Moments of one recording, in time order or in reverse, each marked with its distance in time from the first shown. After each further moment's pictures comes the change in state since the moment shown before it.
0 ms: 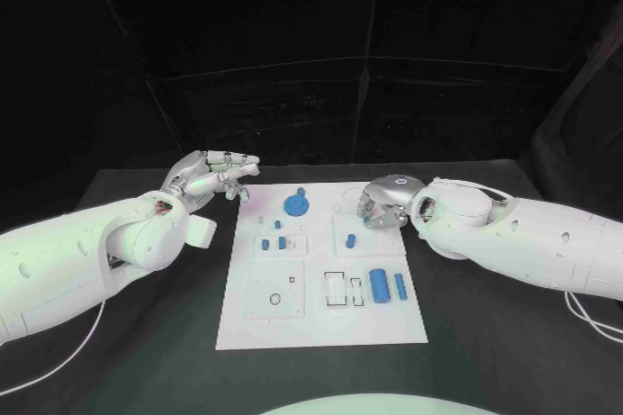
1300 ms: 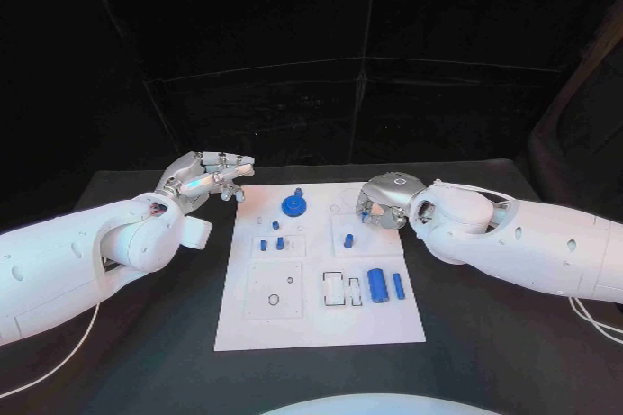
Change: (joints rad) left arm 0.000 -0.005 -0.001 -0.003 0.003 0.000 -0.001; left_hand 0.000 0.000 0.000 0.000 0.000 0.000 0.000 0.000 0.000 0.000 0.000 0.000 -0.002 -0.003 0.004 -0.005 -0.008 0.012 0.000 0.000 -0.012 -0.005; right arm -0.006 -0.038 0.001 0.080 -0.065 -0.067 -0.051; right_hand -0.079 -0.044 0.308 -0.115 -0.088 0.093 -0.017 -0.009 0.003 0.114 -0.024 -0.044 -0.028 0.003 -0.011 0.090 0.093 -0.016 0.090 -0.012 0.140 0.204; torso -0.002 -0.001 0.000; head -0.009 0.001
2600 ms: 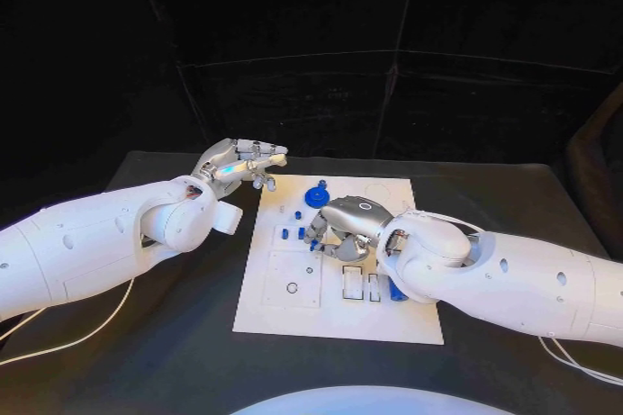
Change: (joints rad) left arm 0.000 0.015 0.000 0.013 0.001 0.000 -0.001; left_hand 0.000 0.000 0.000 0.000 0.000 0.000 0.000 0.000 0.000 0.000 0.000 0.000 -0.001 0.000 0.000 0.000 -0.002 0.000 0.000 0.000 0.000 -0.002; right arm -0.066 0.154 -0.001 0.143 0.130 -0.073 0.065; right_hand -0.039 -0.011 0.057 -0.038 0.015 0.007 0.000 -0.009 0.000 0.007 0.000 -0.012 0.001 0.003 -0.003 0.013 0.011 -0.016 0.011 0.003 0.012 0.018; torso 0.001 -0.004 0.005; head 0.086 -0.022
